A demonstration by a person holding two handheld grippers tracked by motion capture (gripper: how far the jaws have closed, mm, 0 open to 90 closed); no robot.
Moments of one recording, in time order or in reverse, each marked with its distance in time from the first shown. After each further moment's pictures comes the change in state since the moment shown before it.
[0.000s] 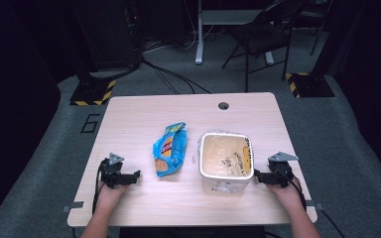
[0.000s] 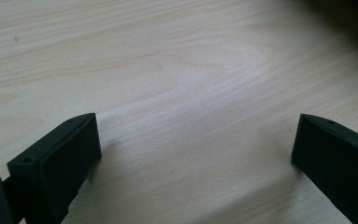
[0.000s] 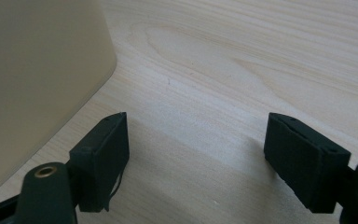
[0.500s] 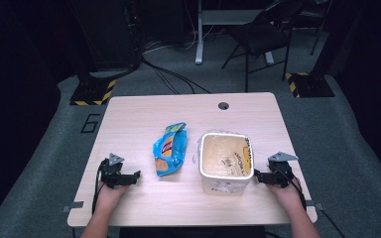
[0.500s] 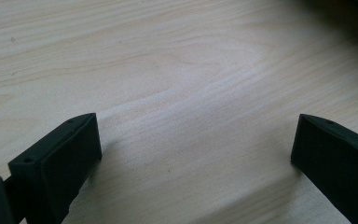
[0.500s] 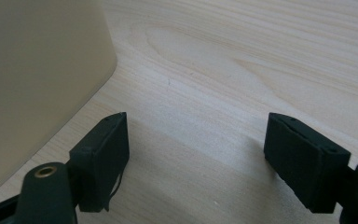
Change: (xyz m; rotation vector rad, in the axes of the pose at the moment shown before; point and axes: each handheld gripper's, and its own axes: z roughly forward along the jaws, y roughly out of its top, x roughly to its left) left arm 0.000 -0.001 -0.001 -0.001 -0.008 0.007; right arm 0.000 0.000 0.000 0.000 -0.002 -0.001
